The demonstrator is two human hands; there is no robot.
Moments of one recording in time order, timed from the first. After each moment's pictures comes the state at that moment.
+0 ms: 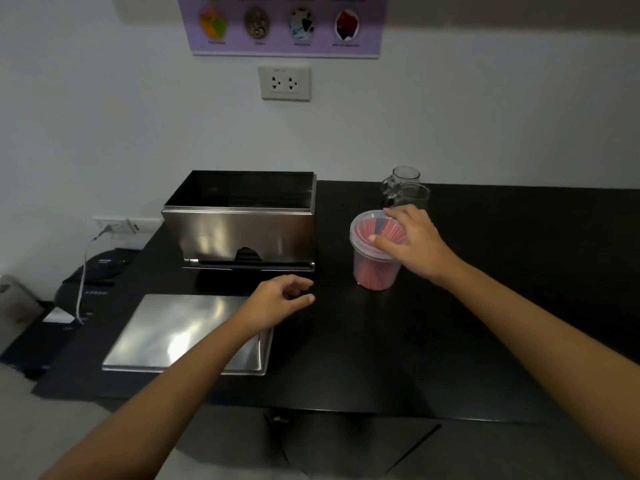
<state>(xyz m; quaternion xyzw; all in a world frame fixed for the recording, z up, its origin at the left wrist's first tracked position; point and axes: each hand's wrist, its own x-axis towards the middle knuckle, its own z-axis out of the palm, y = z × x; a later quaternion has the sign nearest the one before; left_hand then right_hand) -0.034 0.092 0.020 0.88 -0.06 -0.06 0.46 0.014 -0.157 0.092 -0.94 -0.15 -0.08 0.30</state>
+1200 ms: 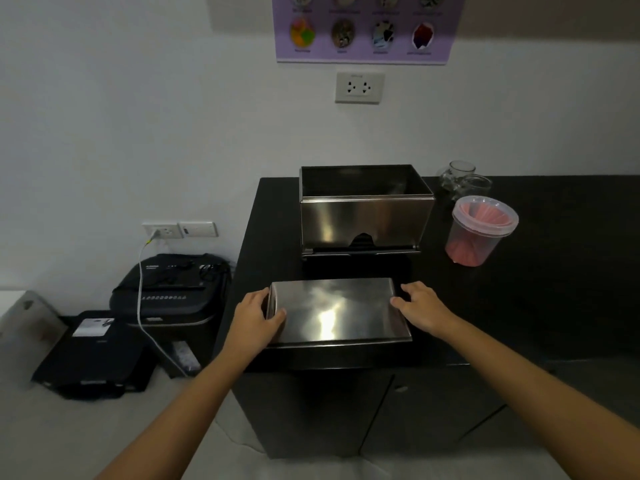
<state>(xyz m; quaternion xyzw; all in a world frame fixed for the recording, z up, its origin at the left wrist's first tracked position) -0.105 0.326 -0.012 0.92 0.06 0.00 0.38 -0.088 0.046 0.022 -0.94 0.05 0.15 0.31</state>
